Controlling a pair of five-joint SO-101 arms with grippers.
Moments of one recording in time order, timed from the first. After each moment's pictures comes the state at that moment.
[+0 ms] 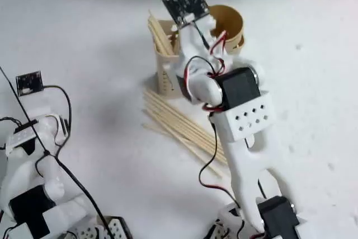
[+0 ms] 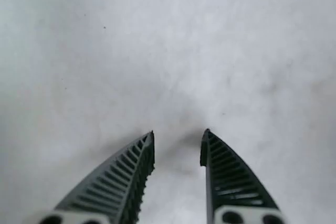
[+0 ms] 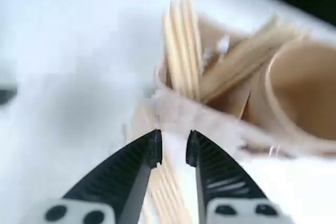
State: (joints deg) left arm -36.4 -11.5 57.0 31.8 -6.9; right arm -27.5 -16.4 -9.6 84.0 8.6
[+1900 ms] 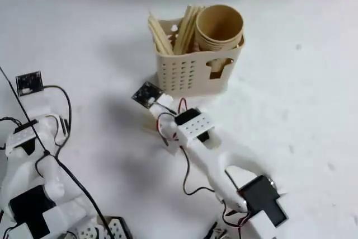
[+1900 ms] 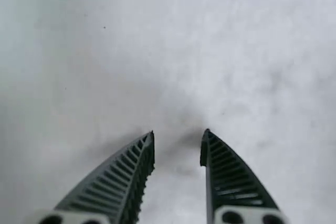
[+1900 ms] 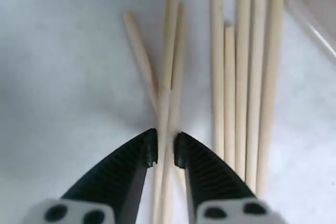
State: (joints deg) left arm -36.4 -11.5 57.0 31.8 -6.9; right arm -35.5 -3.6 41.3 47.8 20.8
